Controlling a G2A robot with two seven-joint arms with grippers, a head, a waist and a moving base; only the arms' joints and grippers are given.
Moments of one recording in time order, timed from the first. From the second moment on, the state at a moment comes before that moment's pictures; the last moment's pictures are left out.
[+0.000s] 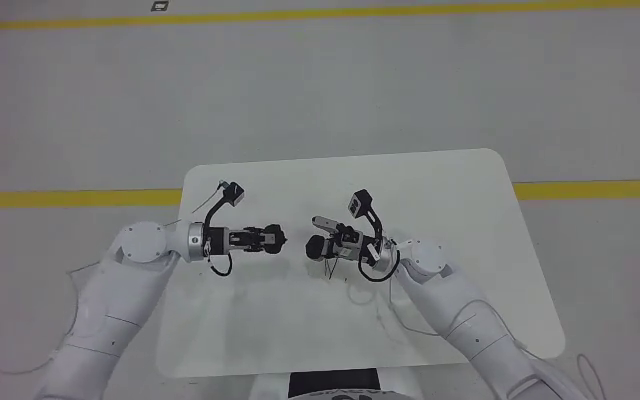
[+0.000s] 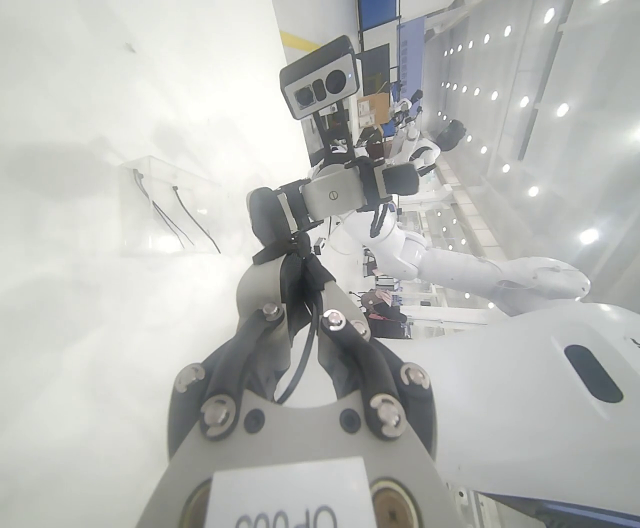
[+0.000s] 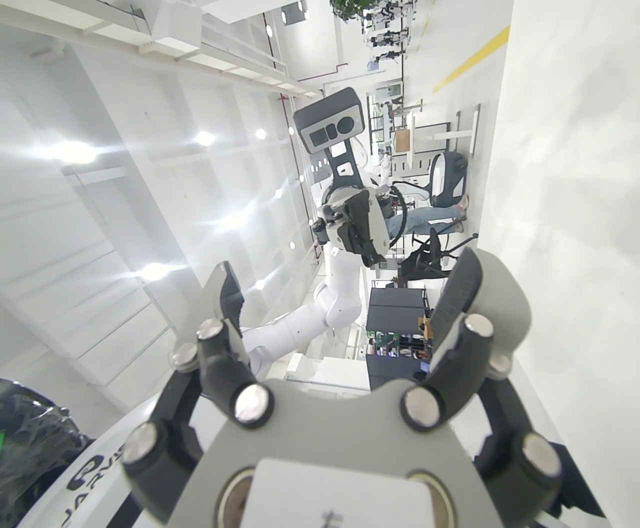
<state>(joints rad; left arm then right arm) 1.29 -0.98 -1.27 -1.47 -0.29 -0.34 -1.23 -1.24 -1.30 0.96 -1.27 0.56 -0.24 0.91</state>
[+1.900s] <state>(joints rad) 1.30 -1.00 -1.37 -1.48 -0.32 -0.34 -1.25 -1.24 -1.30 0.96 -1.27 0.56 -0.24 0.91</state>
